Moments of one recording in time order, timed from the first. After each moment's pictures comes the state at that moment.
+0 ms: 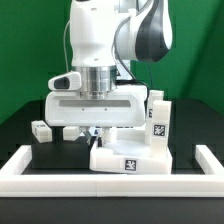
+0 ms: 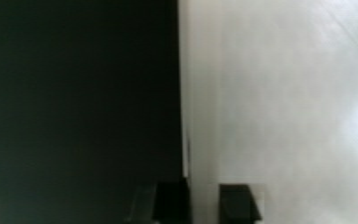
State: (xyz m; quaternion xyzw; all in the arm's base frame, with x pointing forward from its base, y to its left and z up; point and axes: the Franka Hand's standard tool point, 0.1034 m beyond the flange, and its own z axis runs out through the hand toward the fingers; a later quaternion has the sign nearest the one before) arm 0.539 -0.076 0.031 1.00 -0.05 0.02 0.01
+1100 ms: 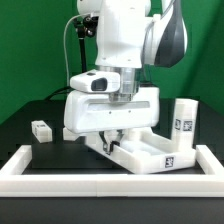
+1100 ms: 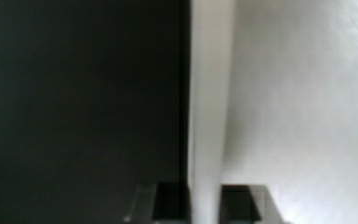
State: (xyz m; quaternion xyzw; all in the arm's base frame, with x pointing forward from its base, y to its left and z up) arm 0.568 -0.066 0.031 0.93 0.36 0.01 0.05
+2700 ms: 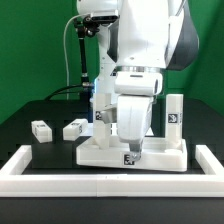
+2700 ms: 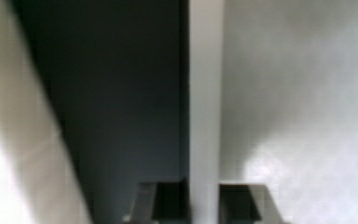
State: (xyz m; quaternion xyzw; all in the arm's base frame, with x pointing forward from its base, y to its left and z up) arm 0.632 0.000 0.037 0.77 0.63 0.04 0.07
